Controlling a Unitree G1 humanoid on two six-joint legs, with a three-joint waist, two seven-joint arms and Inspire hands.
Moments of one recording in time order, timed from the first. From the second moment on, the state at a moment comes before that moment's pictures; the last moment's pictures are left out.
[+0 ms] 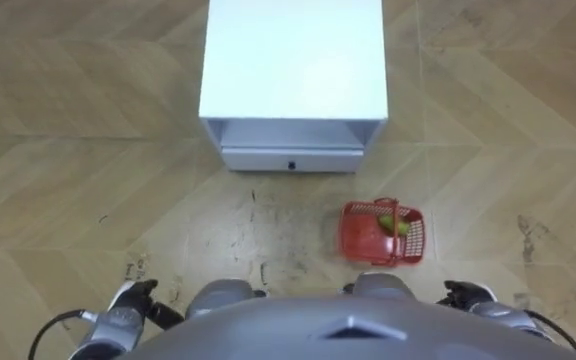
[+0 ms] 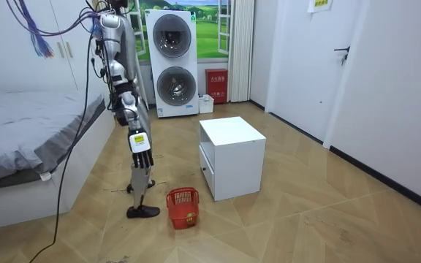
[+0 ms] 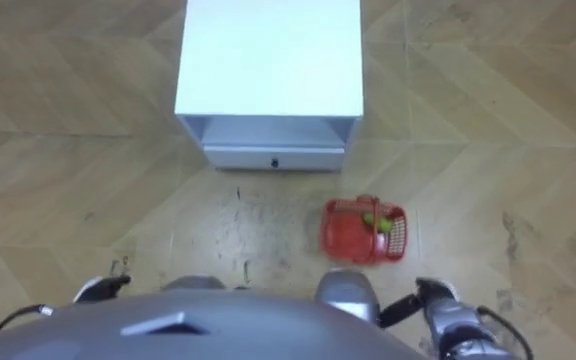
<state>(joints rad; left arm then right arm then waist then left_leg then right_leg) 0.14 0.21 0.11 1.10 0.45 0.14 -0.02 0.05 -0.25 -0.02 1.14 -0.23 0.16 0.01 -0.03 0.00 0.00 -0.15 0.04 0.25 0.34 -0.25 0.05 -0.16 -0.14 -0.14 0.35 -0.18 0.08</state>
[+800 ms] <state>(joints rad) 0.00 0.30 -0.07 1.26 0.18 0.02 0.17 -0.16 -0.24 -0.02 0.85 0.07 0.01 -0.28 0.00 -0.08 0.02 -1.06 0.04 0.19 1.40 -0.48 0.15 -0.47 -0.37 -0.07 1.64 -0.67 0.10</state>
